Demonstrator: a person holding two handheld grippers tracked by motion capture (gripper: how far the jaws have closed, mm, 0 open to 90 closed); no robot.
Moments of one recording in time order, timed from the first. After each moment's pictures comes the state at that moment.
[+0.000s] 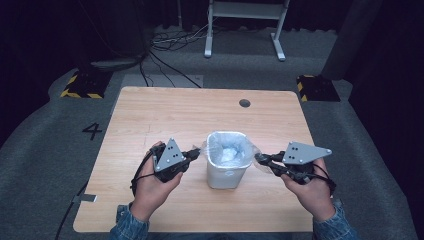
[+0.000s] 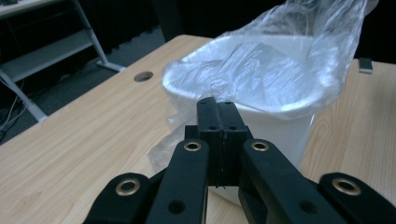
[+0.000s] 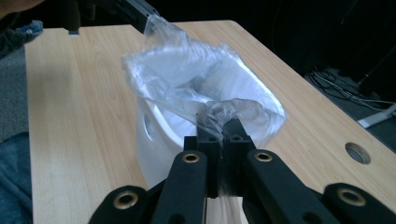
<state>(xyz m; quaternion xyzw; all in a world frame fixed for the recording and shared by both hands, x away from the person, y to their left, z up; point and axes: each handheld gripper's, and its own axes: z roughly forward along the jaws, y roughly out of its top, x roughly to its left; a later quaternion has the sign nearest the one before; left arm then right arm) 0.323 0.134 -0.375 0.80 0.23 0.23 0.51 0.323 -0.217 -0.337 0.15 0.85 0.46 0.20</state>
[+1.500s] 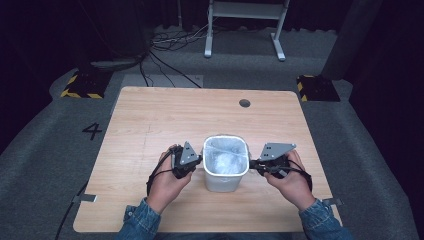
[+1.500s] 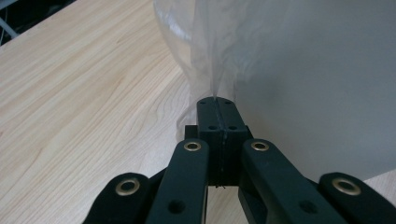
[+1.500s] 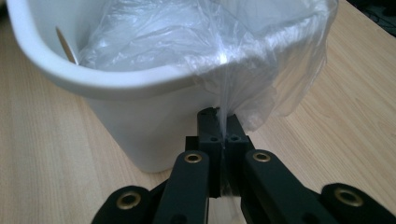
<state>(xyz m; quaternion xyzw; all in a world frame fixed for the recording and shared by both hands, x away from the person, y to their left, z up) 0.363 0.111 -0.443 0.85 0.28 0.20 0.39 0.363 -0.195 -0.399 0.17 0.90 0.38 0.14</state>
